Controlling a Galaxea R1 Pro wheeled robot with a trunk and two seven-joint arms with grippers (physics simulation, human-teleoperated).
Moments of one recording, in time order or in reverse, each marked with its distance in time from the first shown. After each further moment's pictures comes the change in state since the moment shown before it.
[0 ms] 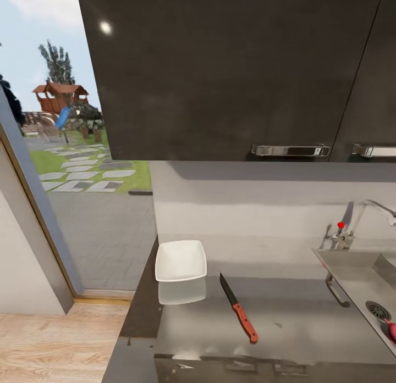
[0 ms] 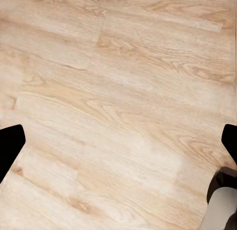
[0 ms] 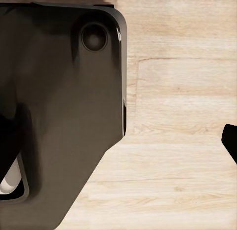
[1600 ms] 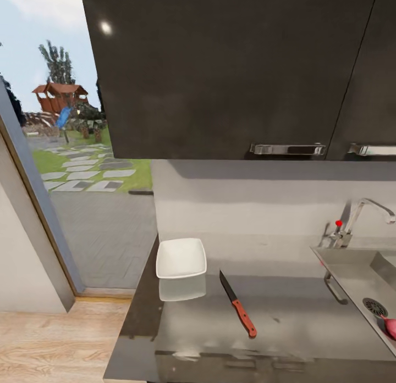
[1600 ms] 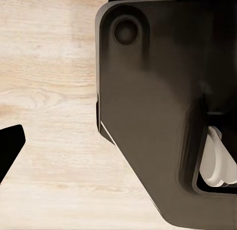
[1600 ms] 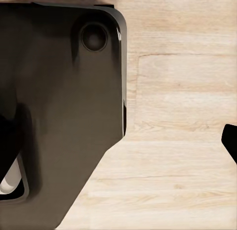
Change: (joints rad) left arm 0.000 -0.258 -0.297 0.751 -0.001 -0.410 -0.036; right arm 0.000 0.000 0.000 0.000 0.000 0.000 0.000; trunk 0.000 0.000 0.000
